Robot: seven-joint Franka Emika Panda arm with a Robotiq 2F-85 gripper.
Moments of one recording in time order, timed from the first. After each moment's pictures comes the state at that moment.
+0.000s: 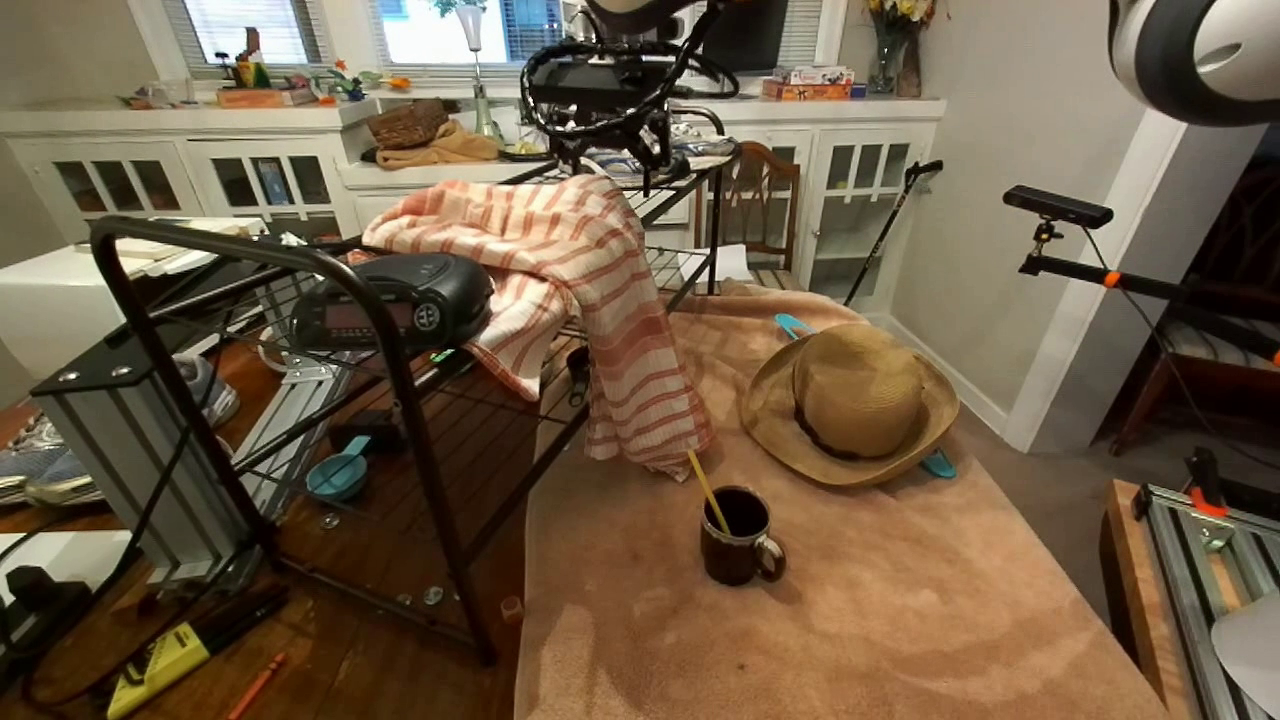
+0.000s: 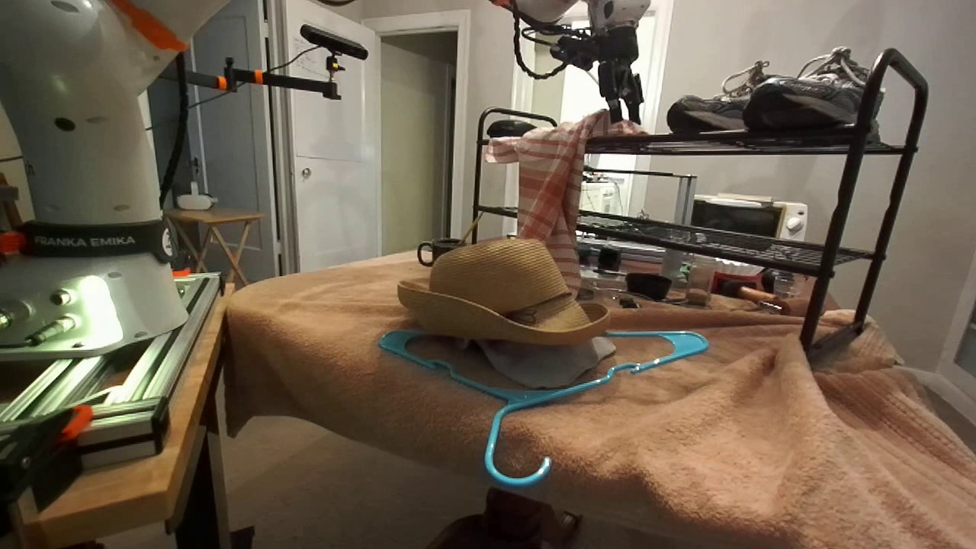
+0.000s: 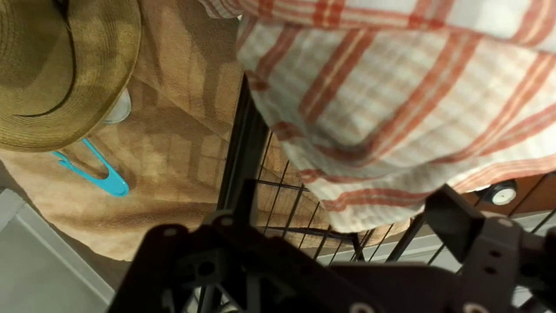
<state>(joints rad) 0.05 0.73 -0.06 -0.87 -0.22 1.75 1.19</state>
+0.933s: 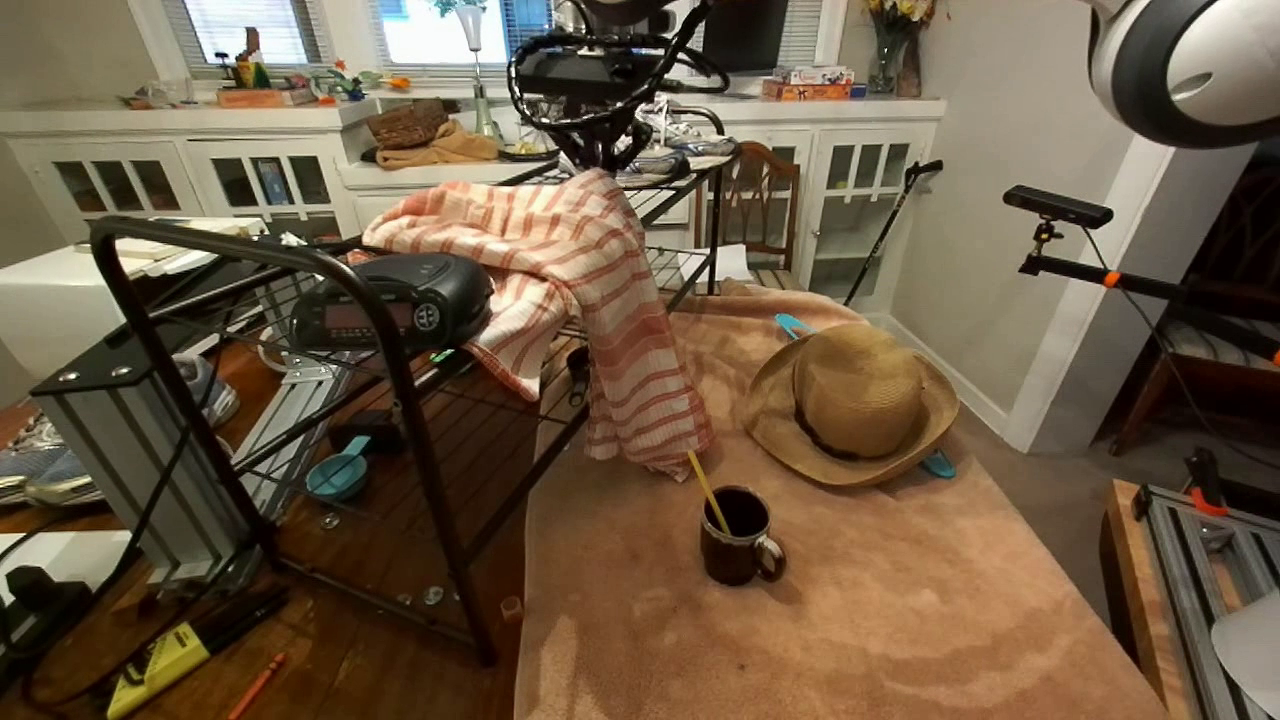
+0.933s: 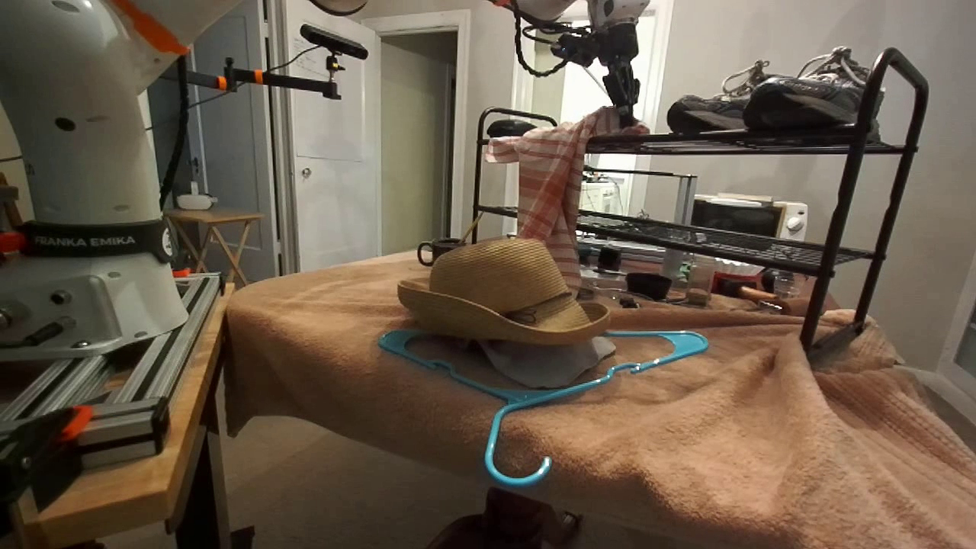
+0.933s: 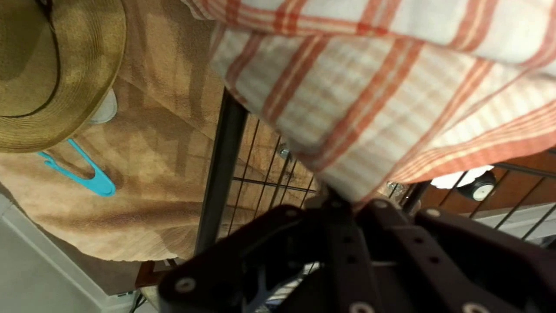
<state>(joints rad) 0.06 0.77 -0.05 -0.78 -0.22 1.73 1.19</state>
